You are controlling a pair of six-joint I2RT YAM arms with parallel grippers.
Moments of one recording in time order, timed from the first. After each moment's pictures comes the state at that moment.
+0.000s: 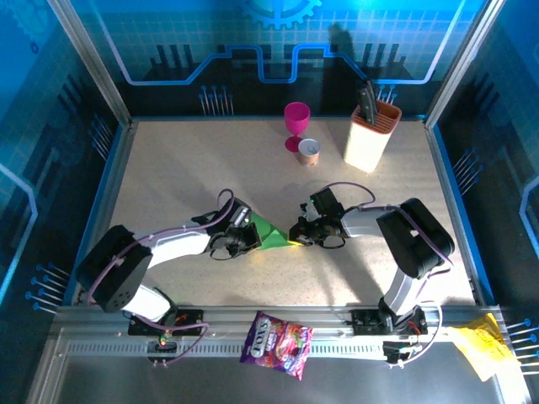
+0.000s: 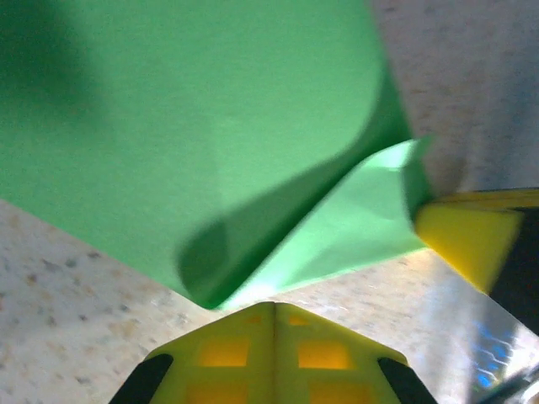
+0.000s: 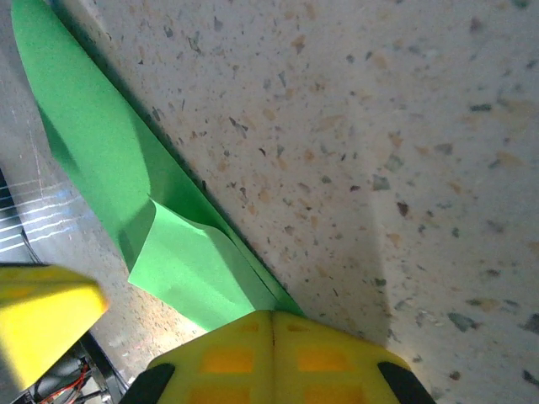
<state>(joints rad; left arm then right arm) -0.63 1.47 0.68 -0.22 0.26 -1.09 0.52 1.75 0.74 -0.06 -0.58 0.75</state>
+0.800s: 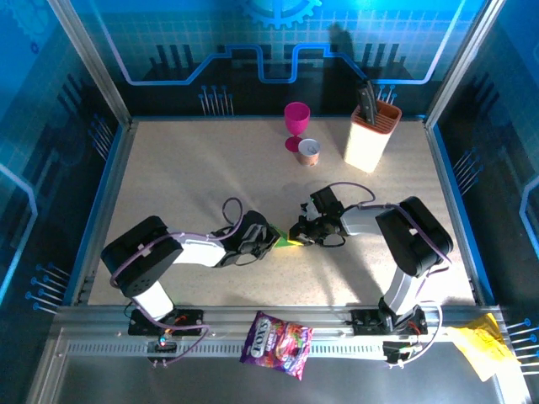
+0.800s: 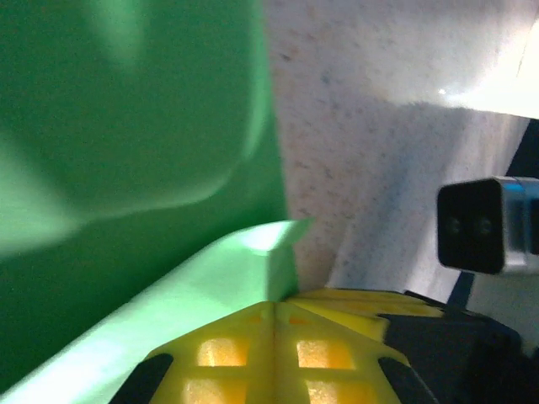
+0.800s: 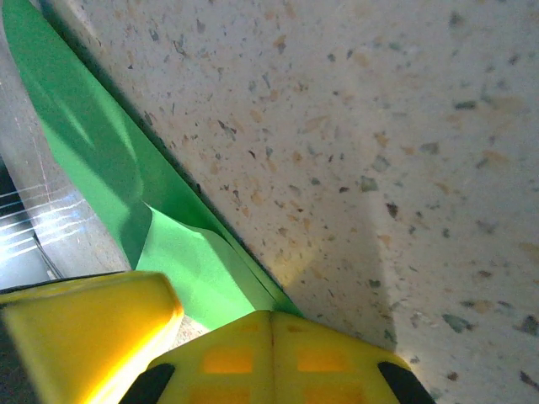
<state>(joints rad) -0.79 1.66 0.58 0.36 0.03 -1.59 0.51 1.76 0.76 -0.09 -0.61 0.78</state>
